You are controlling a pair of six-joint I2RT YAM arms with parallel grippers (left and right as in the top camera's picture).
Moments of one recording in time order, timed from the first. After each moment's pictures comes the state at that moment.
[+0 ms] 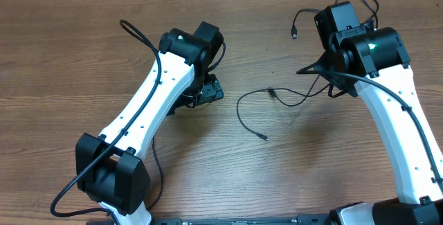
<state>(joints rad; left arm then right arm) -0.46 1.85 1.69 -1.46 -0.07 -0.84 0.27 1.59 1.72 -1.45 0.39 0.97</state>
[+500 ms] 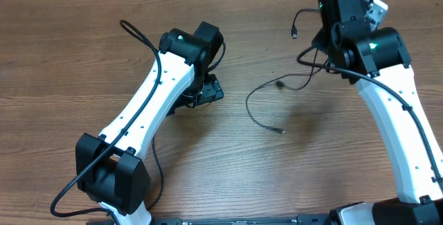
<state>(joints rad) -0.46 1.85 1.69 -1.46 -0.07 -0.84 0.25 1.59 1.72 -1.10 0.45 0.77</state>
